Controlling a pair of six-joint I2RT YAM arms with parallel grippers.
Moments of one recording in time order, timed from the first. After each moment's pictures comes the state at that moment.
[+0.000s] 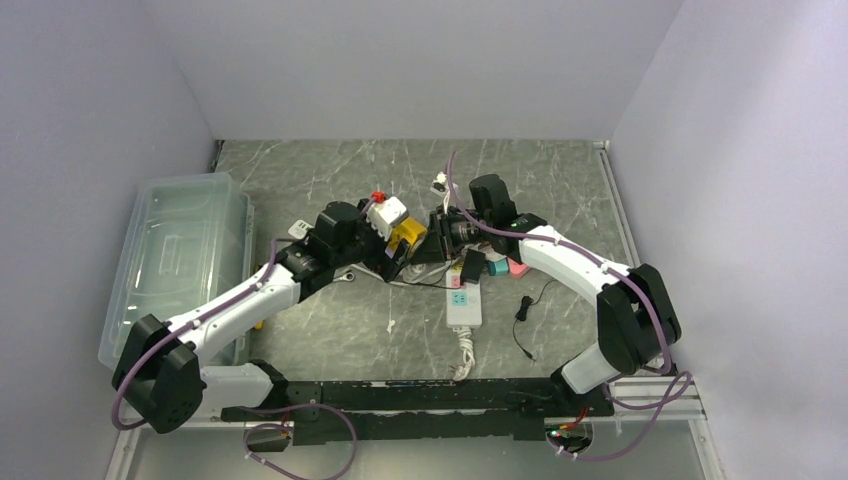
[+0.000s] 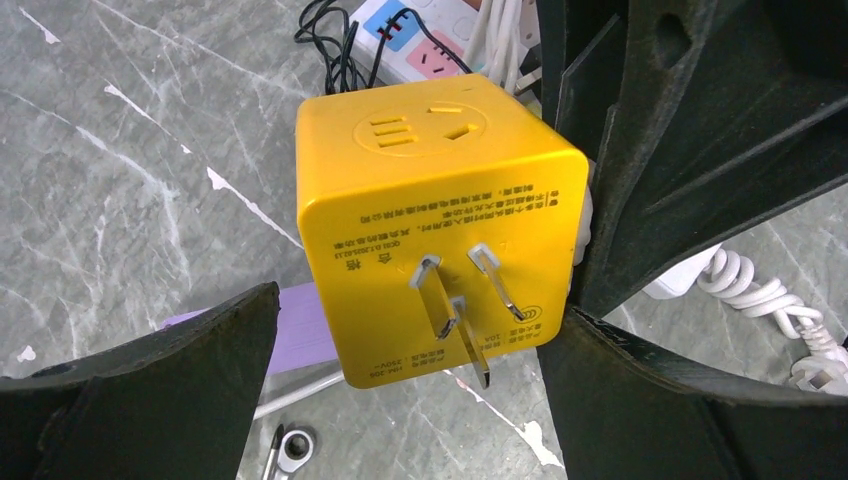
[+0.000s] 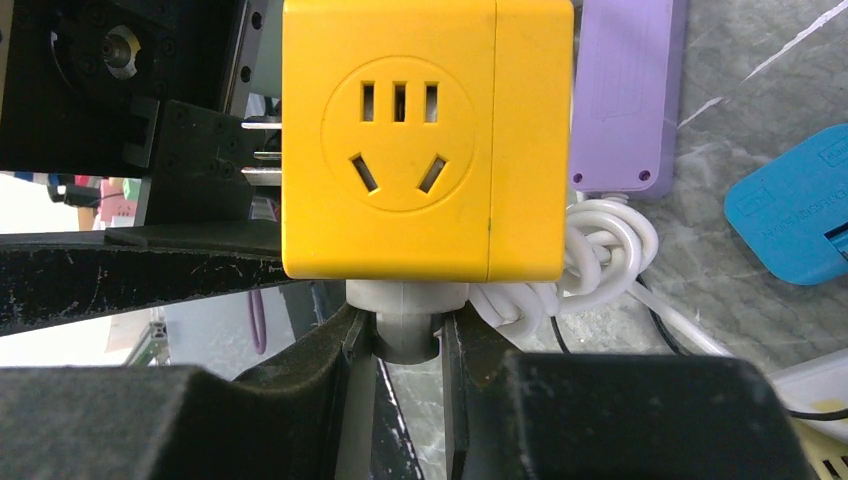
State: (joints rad) left arm -0.65 1.23 0.85 -0.08 0.20 0.11; right arm 0.55 1.52 1.04 -0.13 -0.82 0.32
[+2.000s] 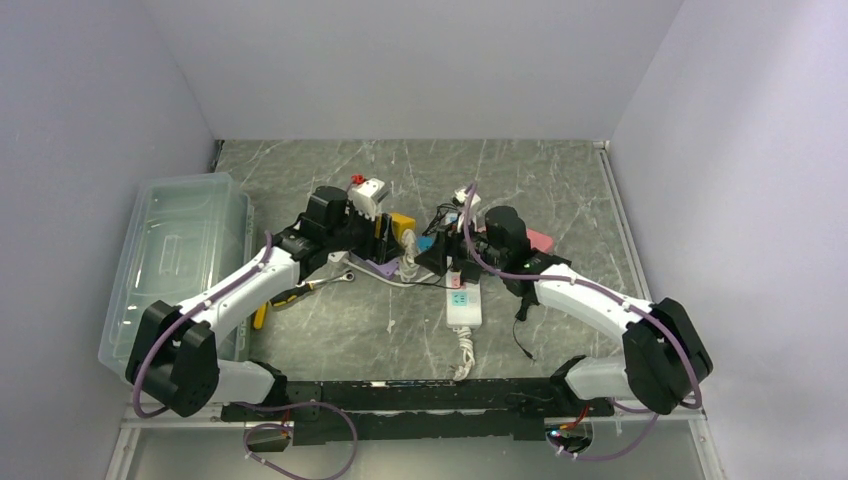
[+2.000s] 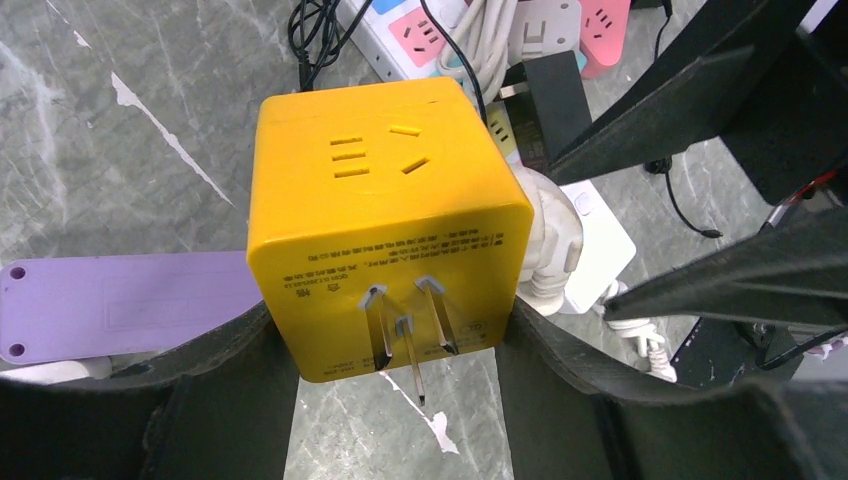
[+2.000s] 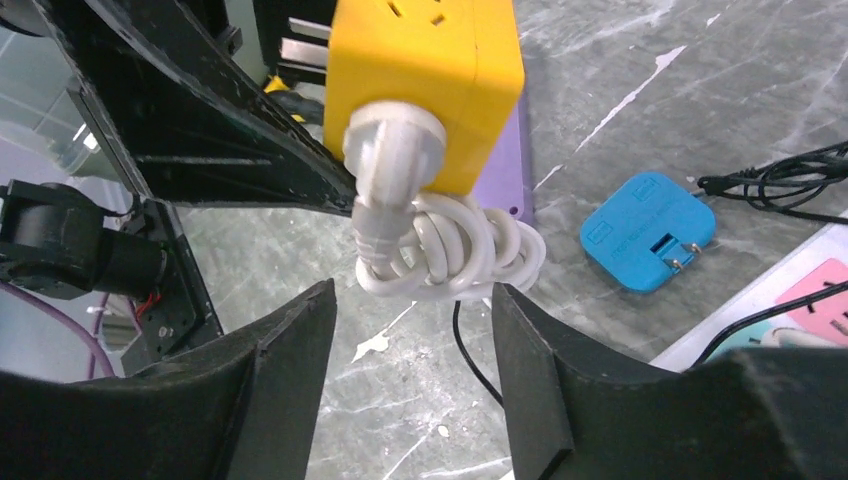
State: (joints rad) left arm -0.51 1.32 0.90 -0.14 0.39 -0.18; right arm 0.62 1.31 0.76 0.20 -0.45 0.31
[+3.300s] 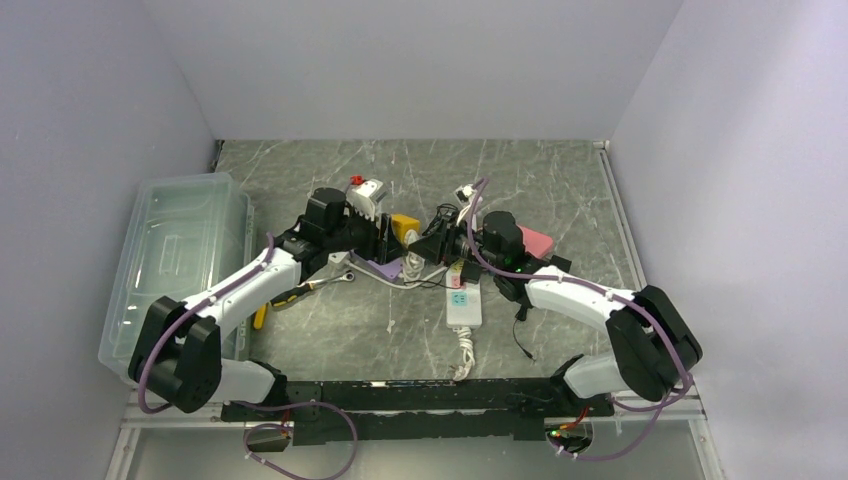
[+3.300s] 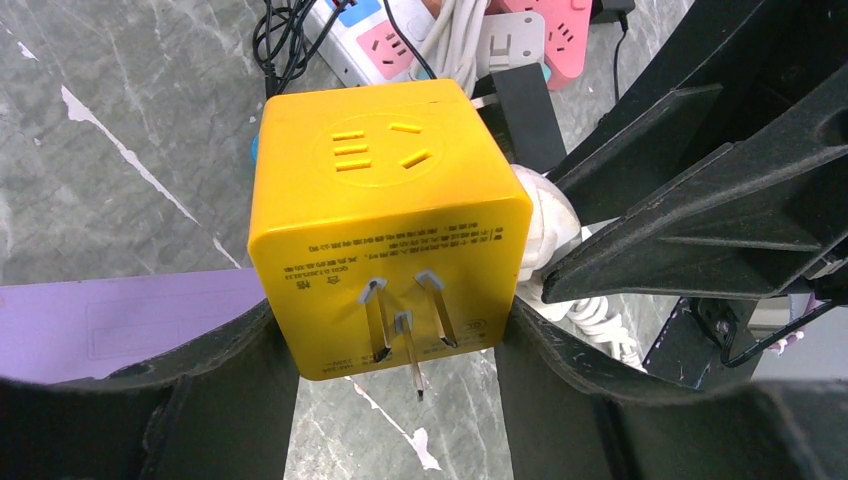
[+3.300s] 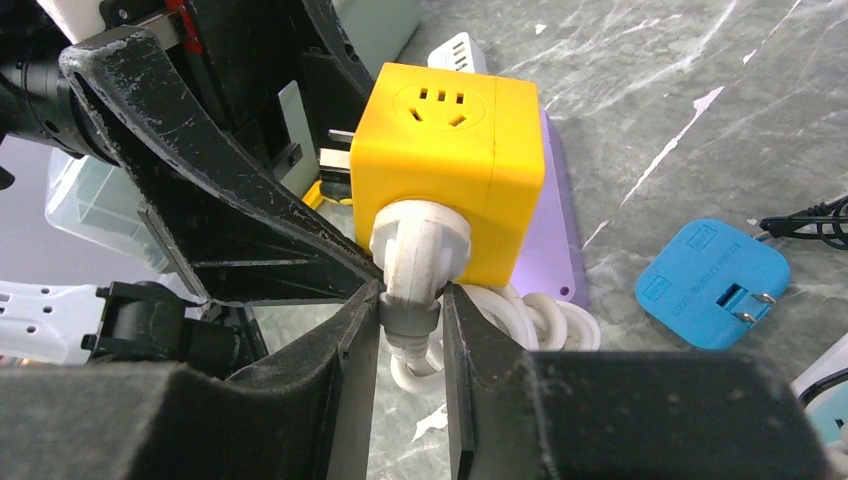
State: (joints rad) left arm -0.49 1.34 0.87 -0.04 0.48 -0.23; right arm 0.63 1.37 0.67 0.52 -0.39 0.56
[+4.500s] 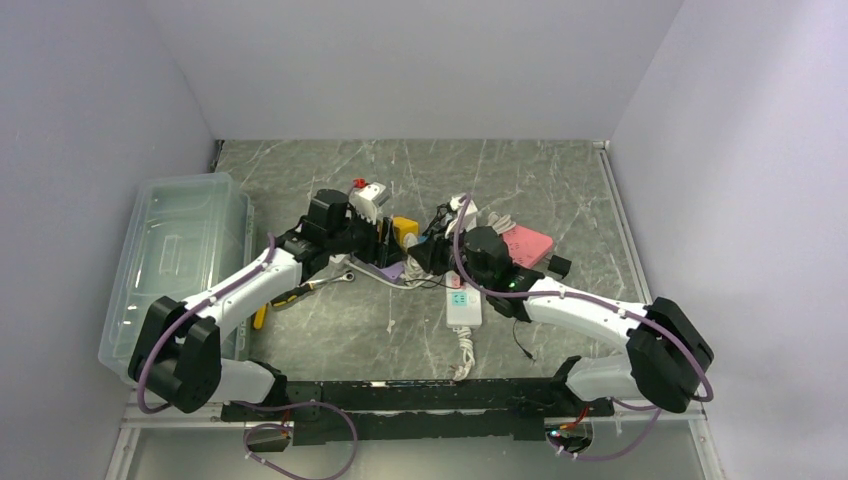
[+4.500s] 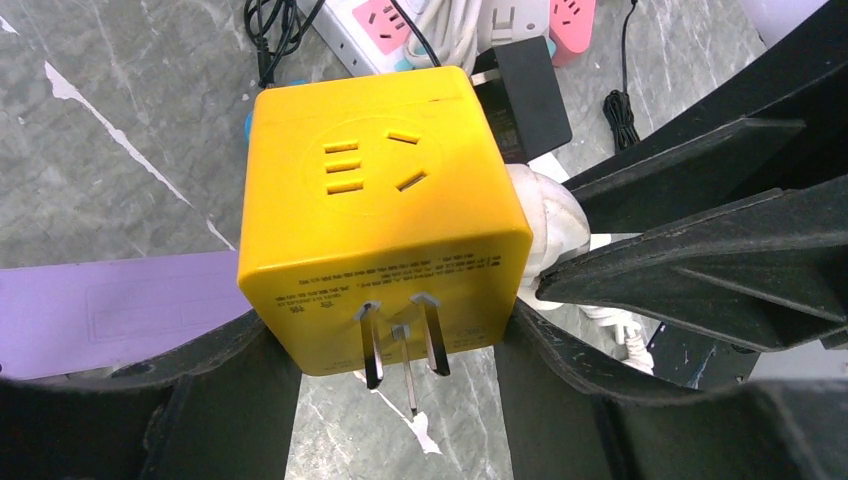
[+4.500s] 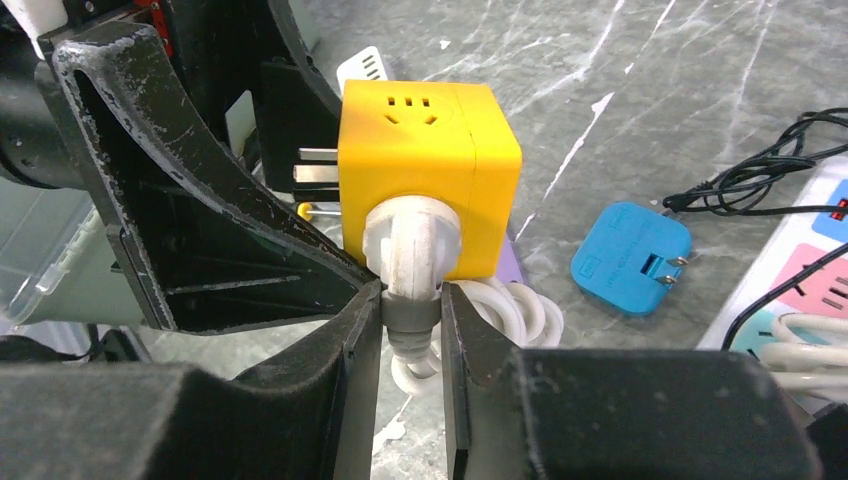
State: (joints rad) left arm -0.50 1.34 0.87 -0.09 0.48 -0.20; right arm 0.83 1.29 0.69 0.36 0.01 0.45
